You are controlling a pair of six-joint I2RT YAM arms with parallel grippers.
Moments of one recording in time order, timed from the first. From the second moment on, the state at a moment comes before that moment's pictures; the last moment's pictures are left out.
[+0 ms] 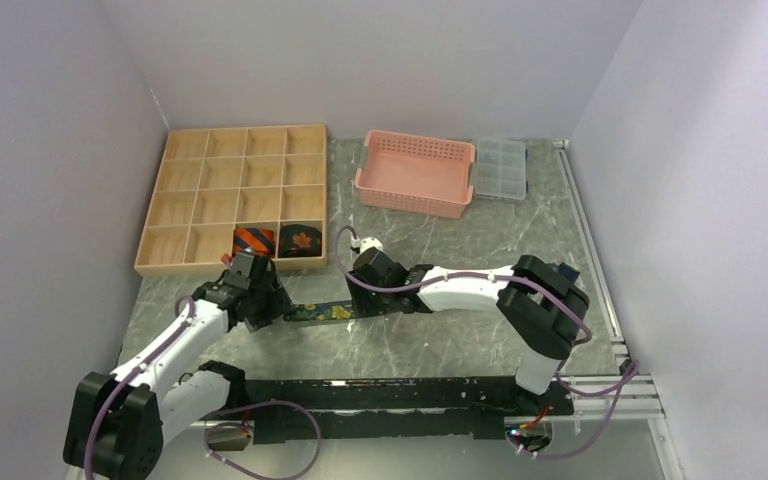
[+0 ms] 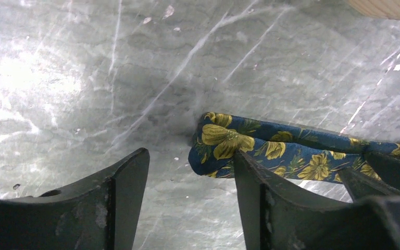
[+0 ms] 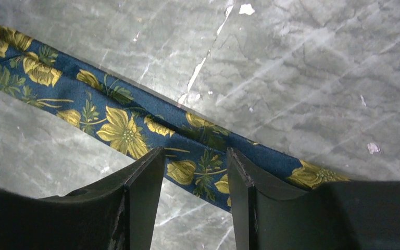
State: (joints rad) left arm -0.30 0.98 0.49 -0.59 -0.05 -0.82; right arm 1.01 1.75 0.96 -0.10 0.10 0.54
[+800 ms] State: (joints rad) left arm -0.30 1.07 0.48 -0.46 0.01 -0.72; right arm 1.01 1.71 0.94 -0.10 0.07 0.54
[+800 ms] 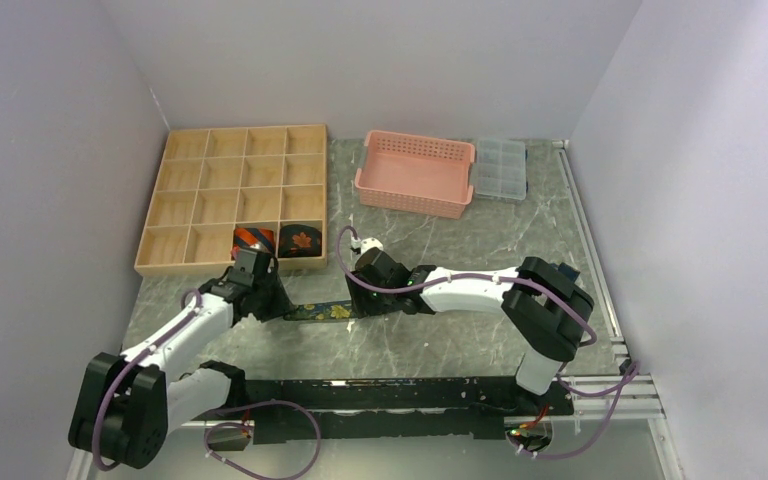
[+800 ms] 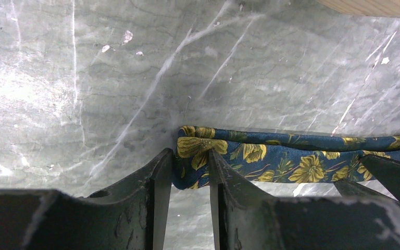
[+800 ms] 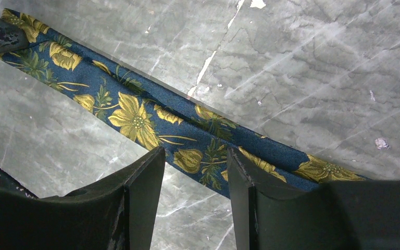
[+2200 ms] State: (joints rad) left arm -0.33 0.94 0.47 -0.46 0.02 -0.79; right arm 1.02 1.72 1.01 0.01 -0.02 0.60
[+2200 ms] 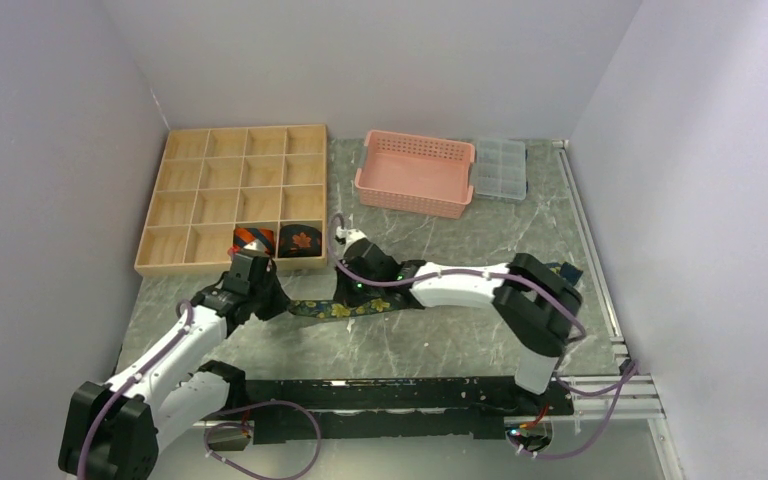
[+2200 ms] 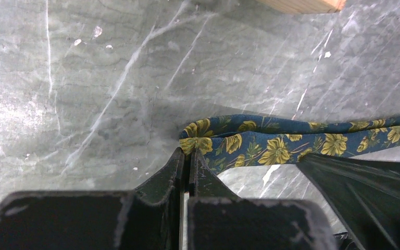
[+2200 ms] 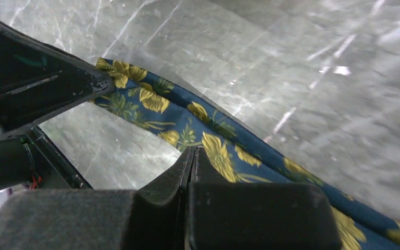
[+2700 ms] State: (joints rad) left arm -0.37 0.94 0.51 -0.52 0.01 -0.79; right arm 1.03 1.96 1.14 0.02 -0.16 0.64
